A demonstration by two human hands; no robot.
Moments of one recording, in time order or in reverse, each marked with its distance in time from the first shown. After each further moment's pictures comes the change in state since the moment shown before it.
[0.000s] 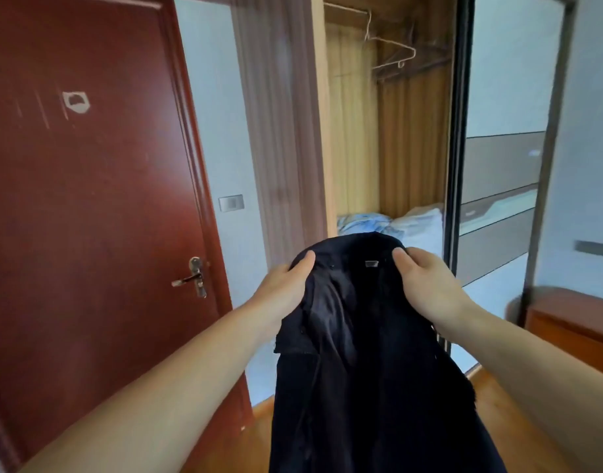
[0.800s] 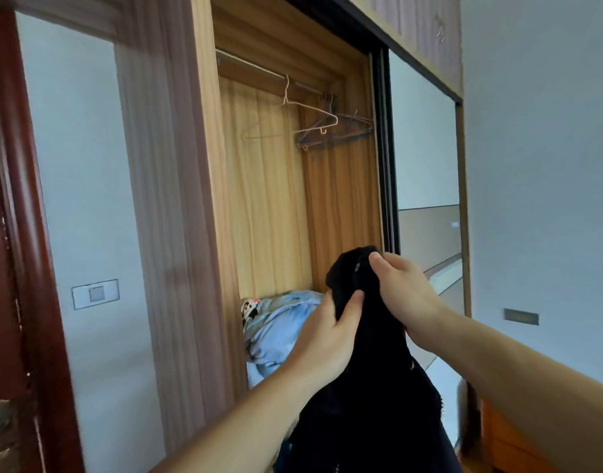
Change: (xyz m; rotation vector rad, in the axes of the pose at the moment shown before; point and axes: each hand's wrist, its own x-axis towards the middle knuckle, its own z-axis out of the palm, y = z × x) left_hand 0.270 0.076 0.214 -0.019 -0.346 0.519; right_hand 0.315 0.041 -0.056 0.130 0.176 -0.020
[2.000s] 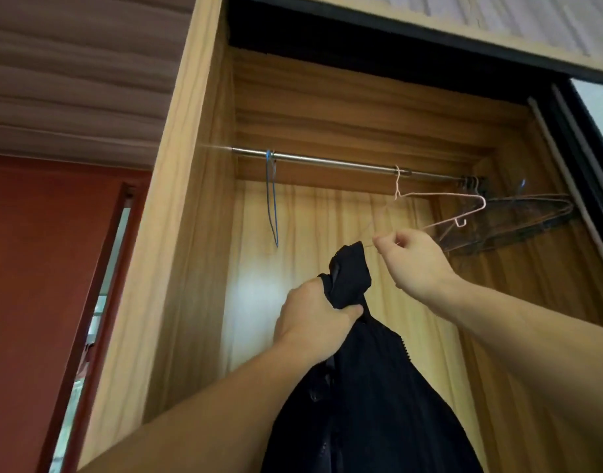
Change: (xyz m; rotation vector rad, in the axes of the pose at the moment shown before) left_hand 0.393 -0.012 -0.150 0.698 0.775 0.135; right_hand 0.467 -0.076 0.123 0.081 -0.121 -0.714
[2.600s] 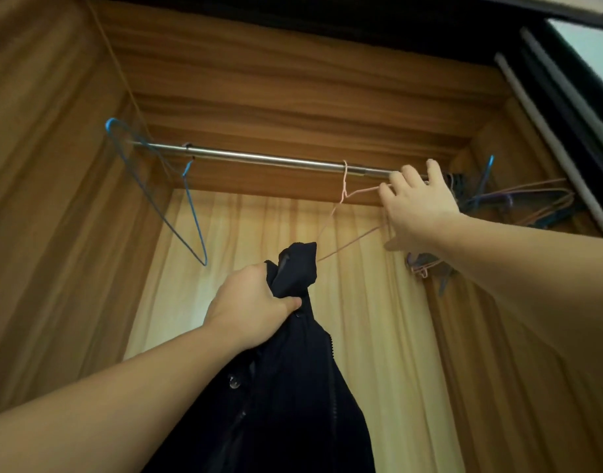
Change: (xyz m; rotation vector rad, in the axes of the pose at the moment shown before) left_hand 0.143 0.001 0.151 0.338 0.172 0.050; right_hand 0.233 0.179 -0.086 -1.475 0.141 -0.541
